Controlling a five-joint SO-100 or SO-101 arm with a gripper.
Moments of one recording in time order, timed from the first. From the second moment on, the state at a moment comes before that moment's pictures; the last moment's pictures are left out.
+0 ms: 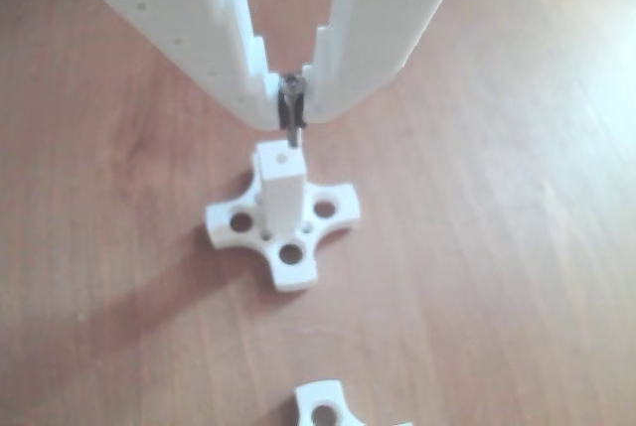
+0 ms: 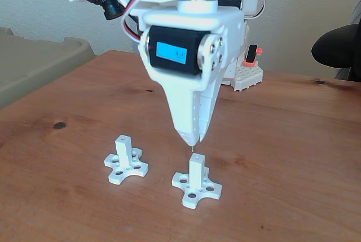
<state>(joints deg) -8.9 87.5 91.6 74.4 11.4</state>
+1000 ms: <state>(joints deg) -9.5 87.5 92.7 73.0 11.4</state>
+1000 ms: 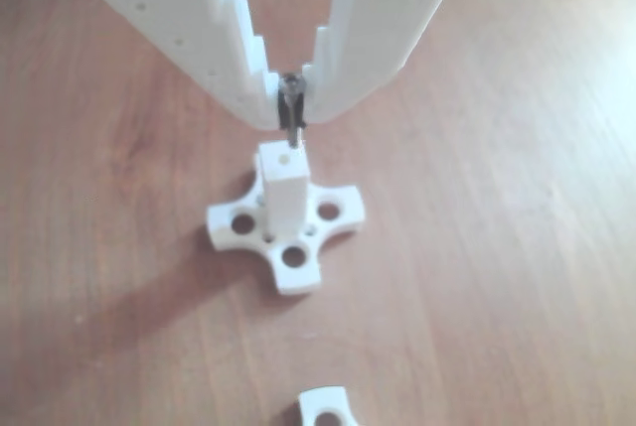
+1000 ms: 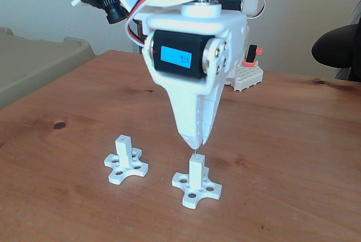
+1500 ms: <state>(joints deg) -9.5 87.5 93.1 72.3 11.4</state>
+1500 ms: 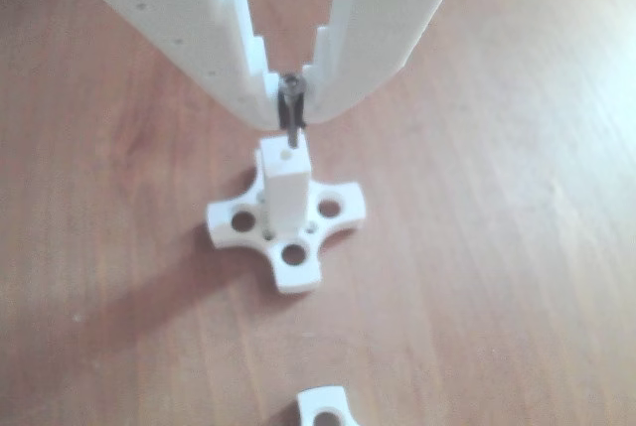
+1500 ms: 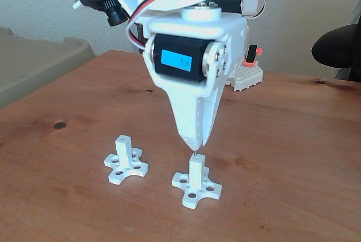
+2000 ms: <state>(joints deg) -9.5 87.5 93.8 72.0 11.4</state>
